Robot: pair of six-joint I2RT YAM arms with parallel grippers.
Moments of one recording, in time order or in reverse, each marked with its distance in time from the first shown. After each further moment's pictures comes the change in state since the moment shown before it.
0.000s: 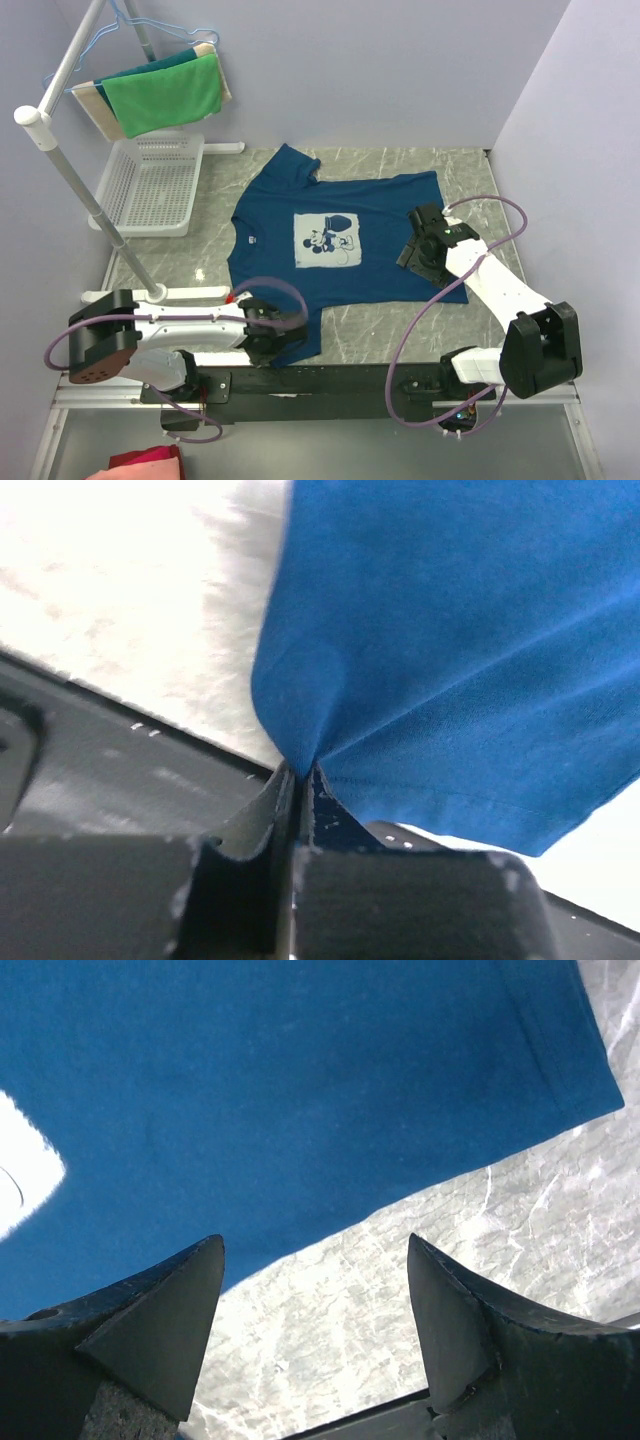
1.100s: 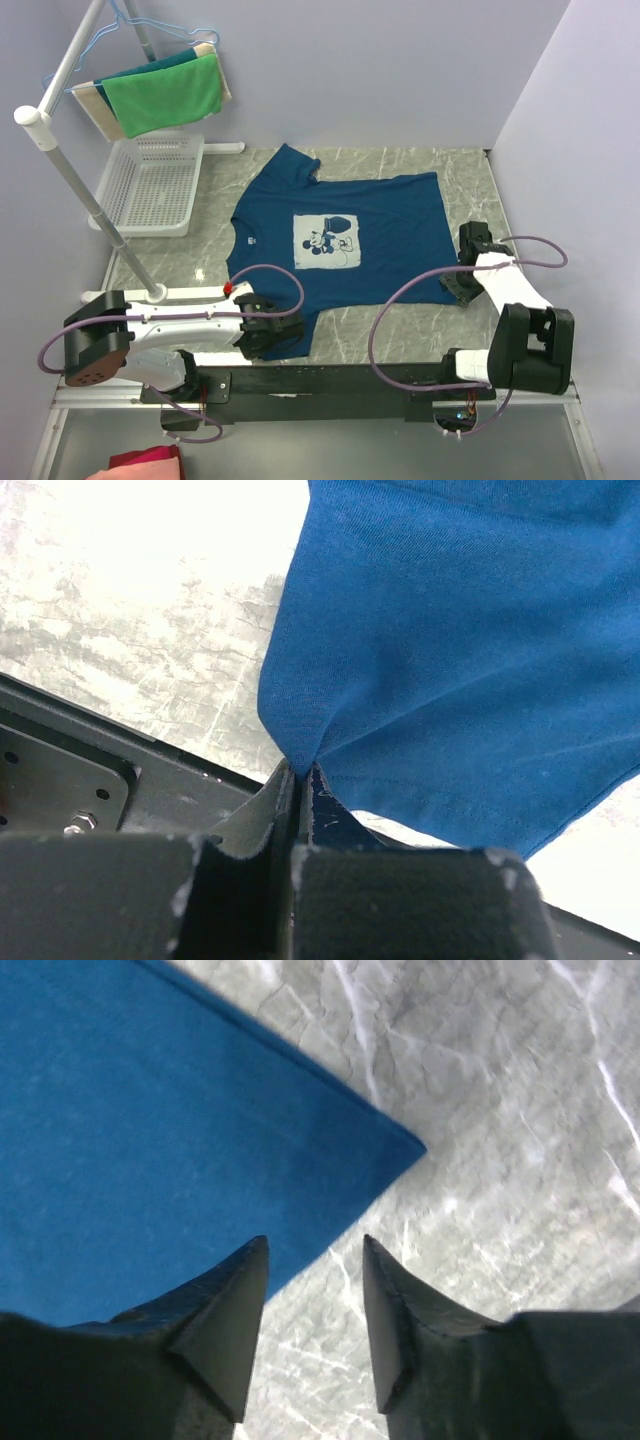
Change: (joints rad) left arm 0.019 -0.034 0.029 -0.117 -0.131 0.119; right arm -0.430 -0.021 -0.212 0.100 -0.079 0.010
